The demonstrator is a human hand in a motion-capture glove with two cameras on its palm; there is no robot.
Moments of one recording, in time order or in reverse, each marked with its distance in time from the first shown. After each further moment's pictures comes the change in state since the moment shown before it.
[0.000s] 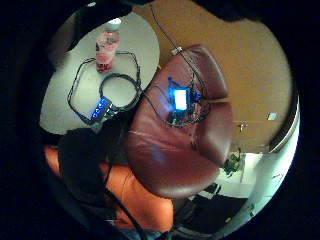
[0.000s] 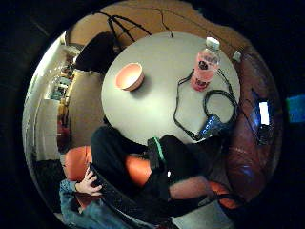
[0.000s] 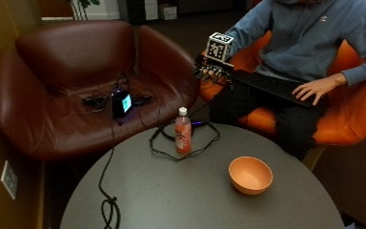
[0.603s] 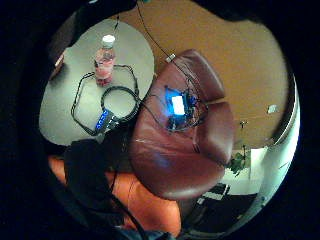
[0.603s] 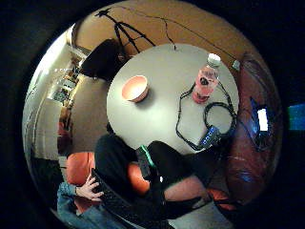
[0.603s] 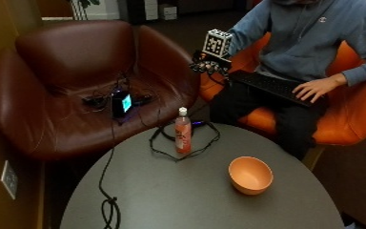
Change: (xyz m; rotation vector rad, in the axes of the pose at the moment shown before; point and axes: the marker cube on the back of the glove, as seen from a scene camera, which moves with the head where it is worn) arm 0.011 -0.013 -0.015 0.071 0.003 0.075
